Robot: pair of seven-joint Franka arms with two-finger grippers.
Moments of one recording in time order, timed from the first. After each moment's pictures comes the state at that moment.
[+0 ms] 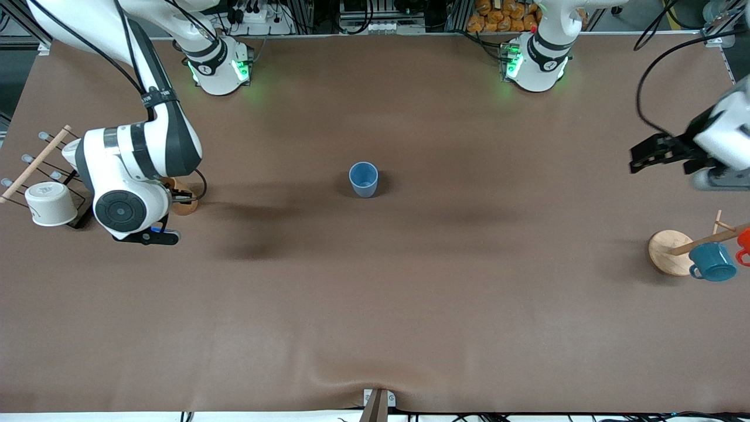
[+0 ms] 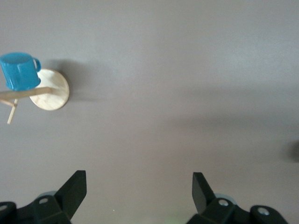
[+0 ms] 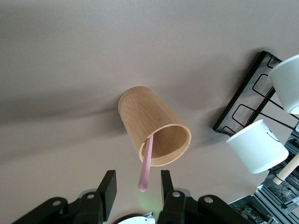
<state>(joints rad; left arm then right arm) -0.03 0.05 -0.01 -1.53 0.00 1.54 -0.02 0.16 0.35 0.00 -1.75 -0.27 1.56 0.32</state>
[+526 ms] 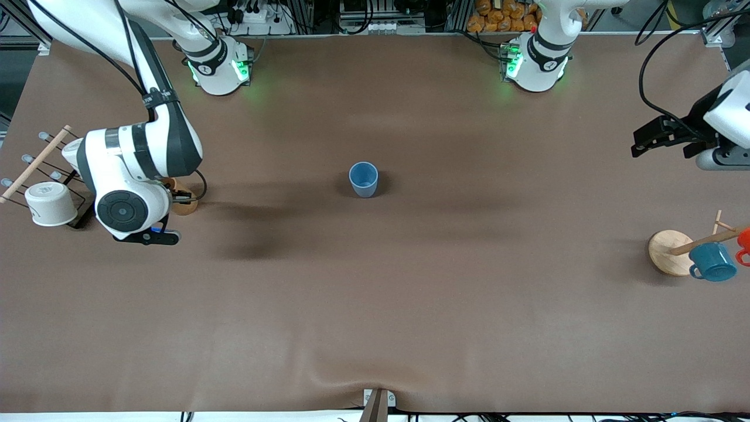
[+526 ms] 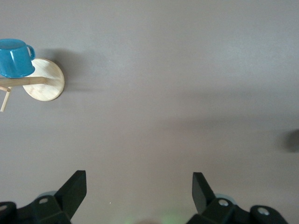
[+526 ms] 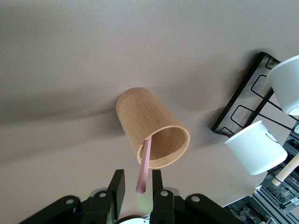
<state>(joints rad) -0.06 -0.02 0.01 -1.62 -0.01 1.55 -0.02 0.16 0.35 0.00 -1.75 -0.27 1.57 0.32</state>
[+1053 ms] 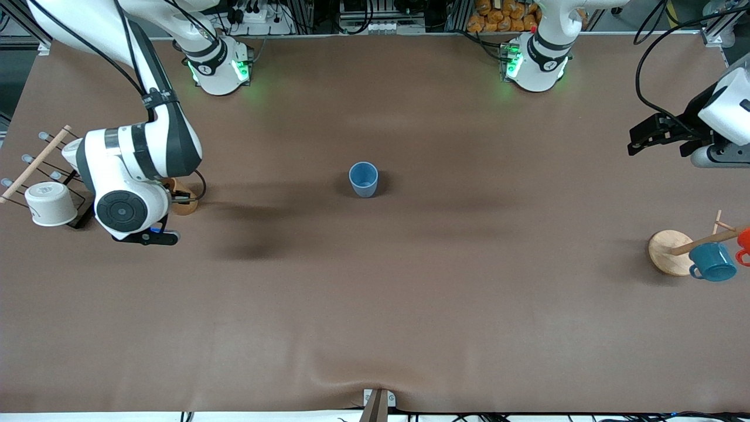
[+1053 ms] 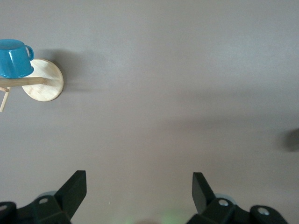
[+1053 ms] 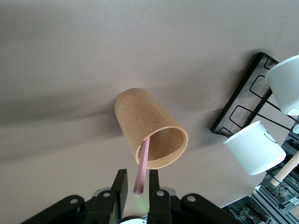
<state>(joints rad) -0.06 -0.03 0.01 -1.62 -0.01 1.55 -0.02 0.16 0.35 0.00 -1.75 -0.28 1.57 0.32</state>
